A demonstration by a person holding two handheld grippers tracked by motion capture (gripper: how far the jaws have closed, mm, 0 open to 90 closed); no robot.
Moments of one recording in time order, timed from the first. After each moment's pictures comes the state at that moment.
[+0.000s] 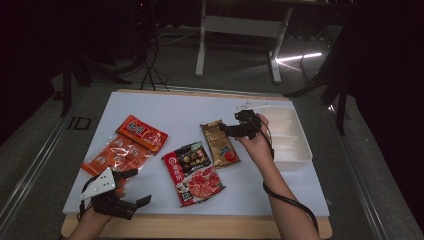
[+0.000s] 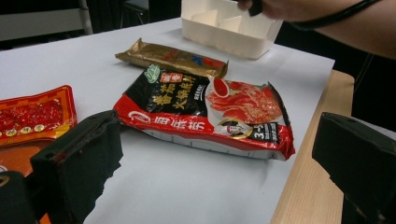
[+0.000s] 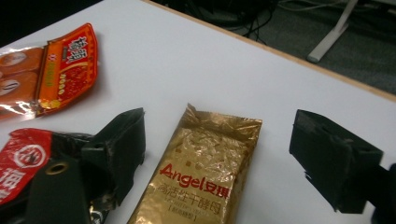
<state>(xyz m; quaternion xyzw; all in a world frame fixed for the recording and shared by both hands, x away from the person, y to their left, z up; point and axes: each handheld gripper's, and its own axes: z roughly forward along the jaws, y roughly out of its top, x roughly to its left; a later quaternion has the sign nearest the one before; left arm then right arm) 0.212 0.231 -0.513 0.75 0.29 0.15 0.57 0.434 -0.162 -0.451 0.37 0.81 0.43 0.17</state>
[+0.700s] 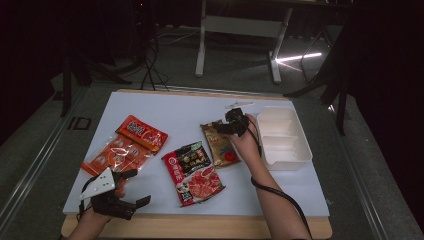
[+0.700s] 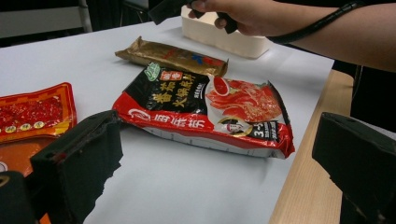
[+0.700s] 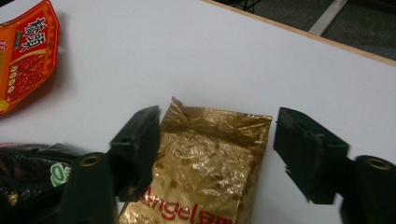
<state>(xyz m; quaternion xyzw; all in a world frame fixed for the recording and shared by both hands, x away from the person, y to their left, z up) 0.211 0.233 -0.514 0.75 0.29 0.14 0.57 0.467 -0.137 -0.488 0.40 0.81 0.40 0.16</state>
